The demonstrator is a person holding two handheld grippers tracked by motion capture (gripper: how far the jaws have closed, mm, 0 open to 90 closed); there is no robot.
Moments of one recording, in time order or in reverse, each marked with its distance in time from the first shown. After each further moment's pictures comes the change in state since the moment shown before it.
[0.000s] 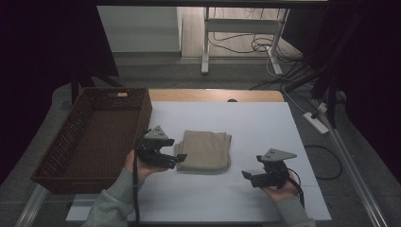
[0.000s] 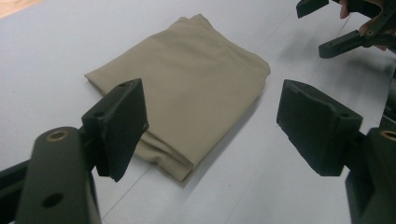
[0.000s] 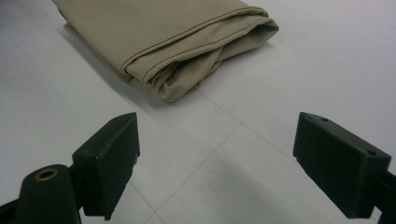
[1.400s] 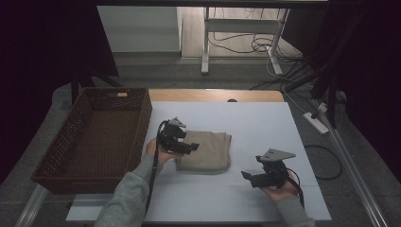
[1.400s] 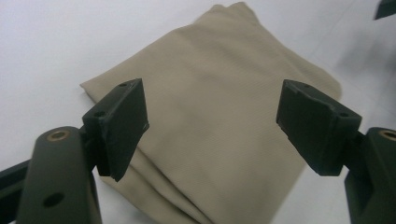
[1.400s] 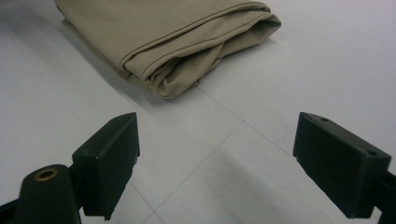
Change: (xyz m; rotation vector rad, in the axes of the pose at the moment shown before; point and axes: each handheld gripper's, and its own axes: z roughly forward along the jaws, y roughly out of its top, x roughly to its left) left arm 0.037 0.022 0.079 0.093 0.017 -0.069; right arm 0.000 -0.001 0.003 0.012 0.004 0.001
